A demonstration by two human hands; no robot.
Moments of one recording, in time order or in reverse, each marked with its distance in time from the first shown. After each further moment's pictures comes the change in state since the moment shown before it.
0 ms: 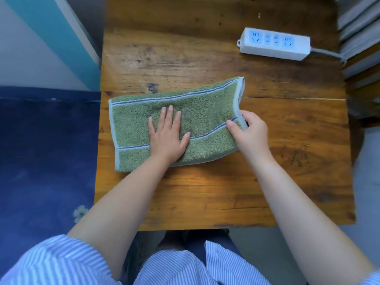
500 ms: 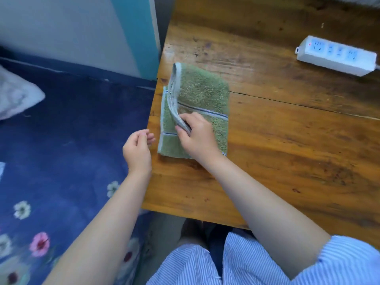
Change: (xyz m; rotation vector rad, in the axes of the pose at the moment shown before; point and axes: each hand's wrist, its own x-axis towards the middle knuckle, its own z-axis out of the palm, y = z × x) left_hand -0.089 -0.104 -0.042 -1.221 0.582 -0.809; right_hand -0.058 -0.087 0.142 0.006 -0.383 -0.434
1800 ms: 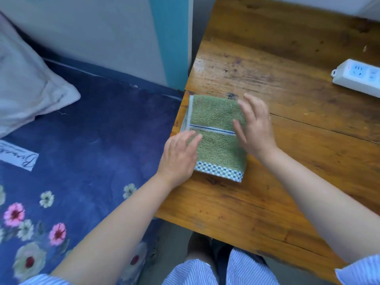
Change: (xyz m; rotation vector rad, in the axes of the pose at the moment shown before) left_hand -0.003 0.007 0.005 0.953 -0.312 1.126; right_hand 0.047 0.064 -0.051 -0.461 0.137 -0.369
